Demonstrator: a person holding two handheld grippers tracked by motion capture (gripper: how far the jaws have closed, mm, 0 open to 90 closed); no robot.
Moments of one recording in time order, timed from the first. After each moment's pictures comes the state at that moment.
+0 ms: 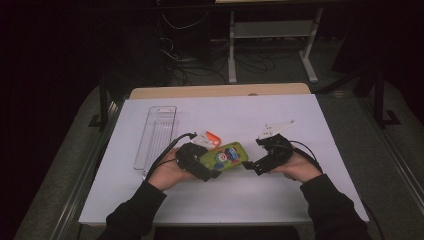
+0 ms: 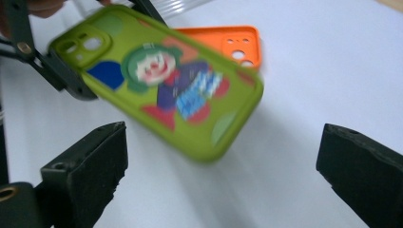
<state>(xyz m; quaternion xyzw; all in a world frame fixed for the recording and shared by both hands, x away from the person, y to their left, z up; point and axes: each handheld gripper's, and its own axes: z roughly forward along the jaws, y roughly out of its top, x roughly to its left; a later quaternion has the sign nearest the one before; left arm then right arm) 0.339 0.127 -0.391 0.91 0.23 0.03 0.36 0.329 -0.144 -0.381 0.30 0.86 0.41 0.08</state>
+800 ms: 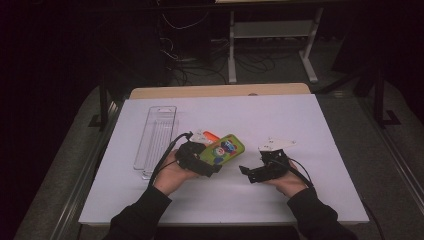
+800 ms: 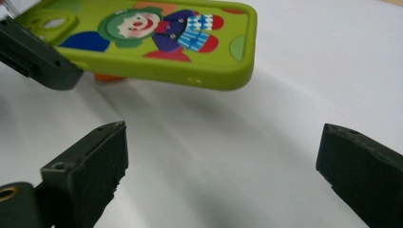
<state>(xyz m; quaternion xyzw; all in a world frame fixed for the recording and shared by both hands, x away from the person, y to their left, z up) 0.338 0.126 -0.395 0.89 0.29 0.06 0.36 0.309 -0.138 -0.419 0.37 0.81 0.43 0.14</state>
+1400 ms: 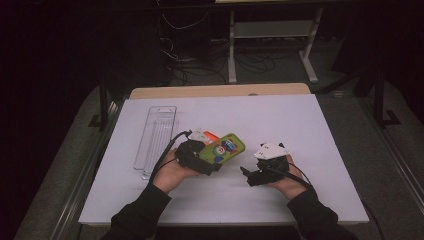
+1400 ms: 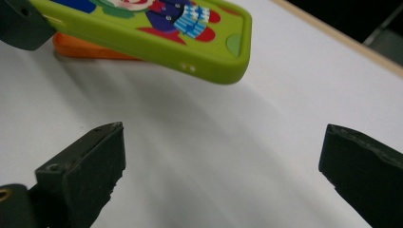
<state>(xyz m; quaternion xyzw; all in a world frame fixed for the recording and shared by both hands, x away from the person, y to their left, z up) 0.342 0.128 -0.393 0.89 0.29 0.05 0.36 0.299 -0.129 -0.421 0.32 0.83 0.39 0.25</state>
